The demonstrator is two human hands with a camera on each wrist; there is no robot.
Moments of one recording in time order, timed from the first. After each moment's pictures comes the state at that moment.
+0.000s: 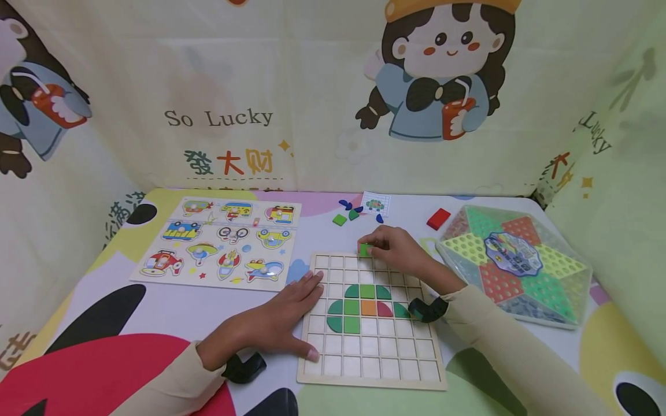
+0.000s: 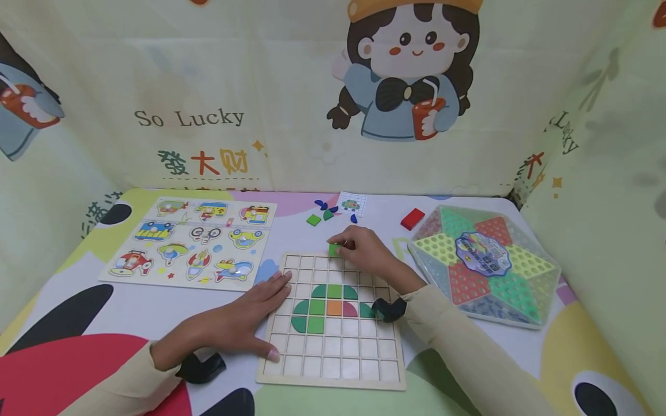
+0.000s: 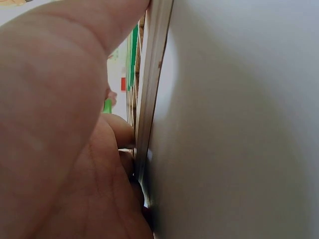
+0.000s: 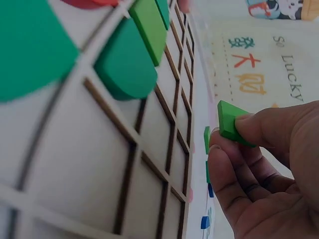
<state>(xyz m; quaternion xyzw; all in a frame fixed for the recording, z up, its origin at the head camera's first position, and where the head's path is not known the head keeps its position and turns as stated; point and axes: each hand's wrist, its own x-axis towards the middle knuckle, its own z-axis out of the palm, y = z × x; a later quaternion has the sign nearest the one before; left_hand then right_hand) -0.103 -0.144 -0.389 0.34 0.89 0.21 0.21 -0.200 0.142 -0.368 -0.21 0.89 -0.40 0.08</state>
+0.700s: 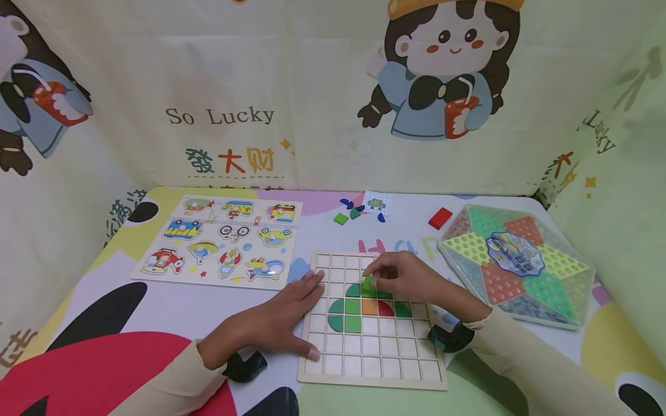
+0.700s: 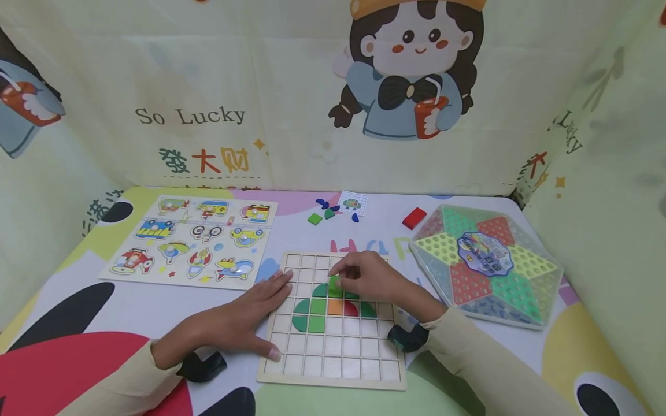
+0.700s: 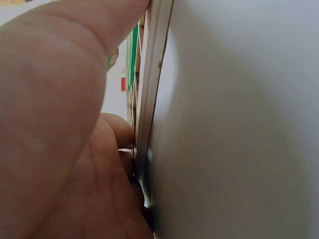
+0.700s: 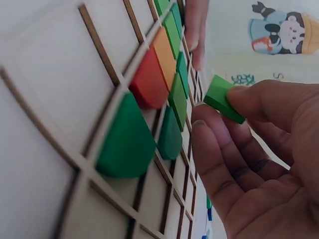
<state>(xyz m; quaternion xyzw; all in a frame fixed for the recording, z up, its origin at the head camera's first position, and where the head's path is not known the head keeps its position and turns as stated) -0.103 -0.144 -0.388 0.34 0.89 0.21 0.21 -0.157 0.154 -0.369 -0.26 0.85 -0.42 0.16</state>
